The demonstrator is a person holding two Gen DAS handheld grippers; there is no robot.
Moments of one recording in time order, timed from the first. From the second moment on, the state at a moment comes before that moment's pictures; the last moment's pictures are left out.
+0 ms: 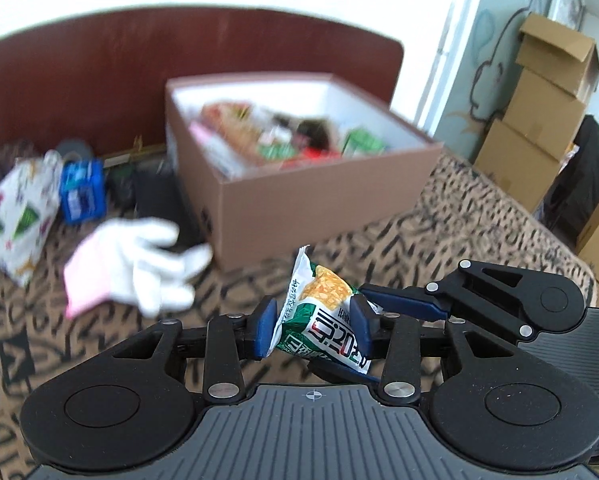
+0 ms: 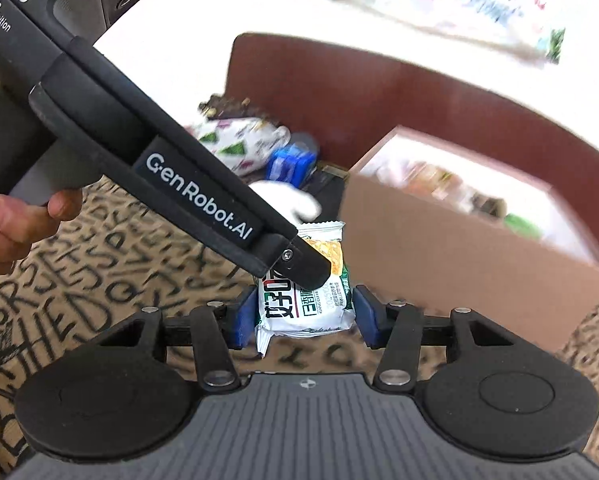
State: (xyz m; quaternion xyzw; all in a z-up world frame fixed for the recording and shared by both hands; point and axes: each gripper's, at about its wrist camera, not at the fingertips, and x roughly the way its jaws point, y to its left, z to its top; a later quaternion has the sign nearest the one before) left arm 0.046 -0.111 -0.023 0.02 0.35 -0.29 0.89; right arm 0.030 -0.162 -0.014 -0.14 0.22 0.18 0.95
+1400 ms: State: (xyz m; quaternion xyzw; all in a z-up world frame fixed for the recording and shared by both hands) left arm 0.327 -0.280 0.033 0.00 0.32 -0.35 0.88; right arm 0.284 -0.314 0.044 -0.22 0.21 0.09 0.95
